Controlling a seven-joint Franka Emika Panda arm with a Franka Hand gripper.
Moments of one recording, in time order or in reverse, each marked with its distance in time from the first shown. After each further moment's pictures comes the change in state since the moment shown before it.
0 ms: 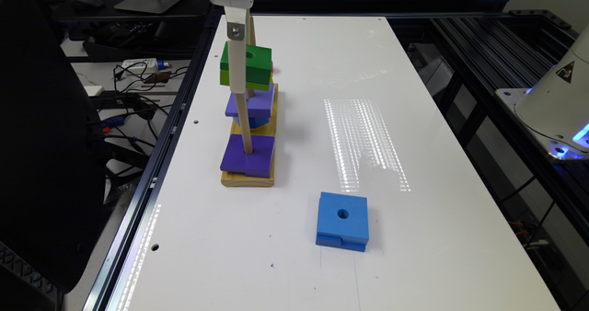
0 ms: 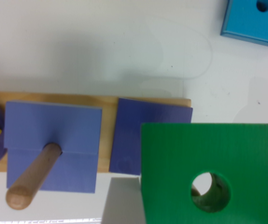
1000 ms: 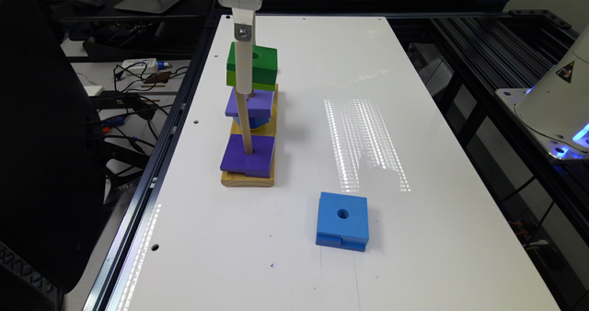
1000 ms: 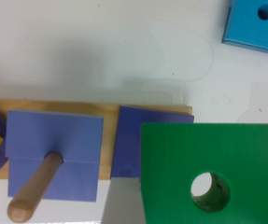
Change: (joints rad) arm 0.000 -0.010 0.000 -0.014 0.000 0.000 0.000
